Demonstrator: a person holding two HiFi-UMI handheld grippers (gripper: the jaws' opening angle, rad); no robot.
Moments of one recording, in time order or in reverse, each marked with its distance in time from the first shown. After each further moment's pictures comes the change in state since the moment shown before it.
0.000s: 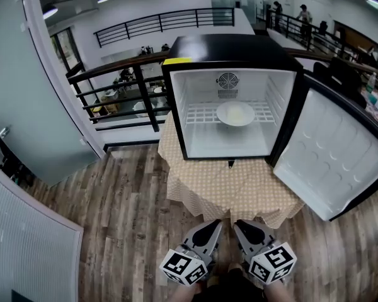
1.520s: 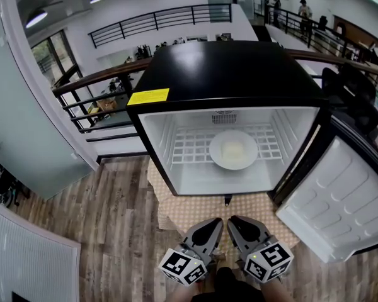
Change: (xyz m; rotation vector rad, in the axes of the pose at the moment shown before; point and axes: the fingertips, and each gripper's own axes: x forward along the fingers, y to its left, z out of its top) left arm 0.154 0.099 0.029 0.008 0.011 -0.021; right arm 0.131 -0.120 0.069 0.029 -0.035 0.023
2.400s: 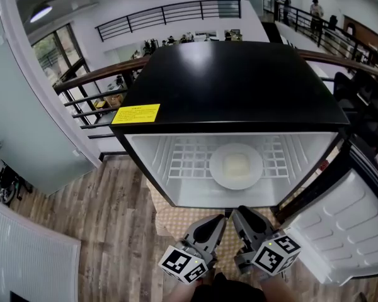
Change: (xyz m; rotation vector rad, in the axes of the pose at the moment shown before) left arm 0.059 0.033 0.016 0.015 -0.025 0.019; right arm 0.042 -0.069 0.043 0.353 -0.113 0.026
